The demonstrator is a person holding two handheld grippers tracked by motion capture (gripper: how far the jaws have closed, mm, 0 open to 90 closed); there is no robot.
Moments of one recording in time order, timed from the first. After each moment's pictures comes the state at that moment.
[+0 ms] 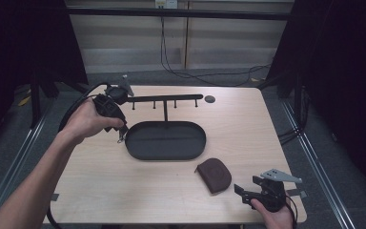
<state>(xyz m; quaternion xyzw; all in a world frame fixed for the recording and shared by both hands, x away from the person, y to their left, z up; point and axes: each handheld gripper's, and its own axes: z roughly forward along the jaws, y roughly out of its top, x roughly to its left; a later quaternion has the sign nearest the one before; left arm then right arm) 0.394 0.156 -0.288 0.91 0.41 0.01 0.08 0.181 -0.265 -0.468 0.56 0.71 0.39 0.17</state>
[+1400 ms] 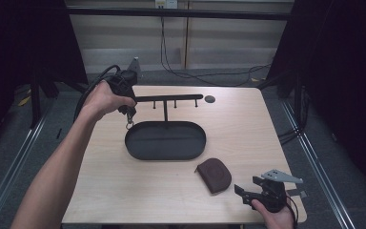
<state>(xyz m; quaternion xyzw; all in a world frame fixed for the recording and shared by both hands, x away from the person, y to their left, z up) 0.454 0.131 -0.288 0.88 0.47 0.01 0.05 0.180 -0.266 -0.468 0.55 0.71 0.40 0.17</state>
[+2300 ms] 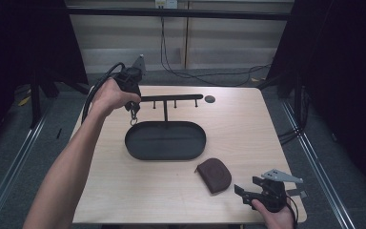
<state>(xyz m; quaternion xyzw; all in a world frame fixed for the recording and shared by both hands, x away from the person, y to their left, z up) 0.472 0.118 -0.293 0.87 0.49 0.01 0.05 0.180 -0.267 -0.469 0.55 0.71 0.40 0.16</state>
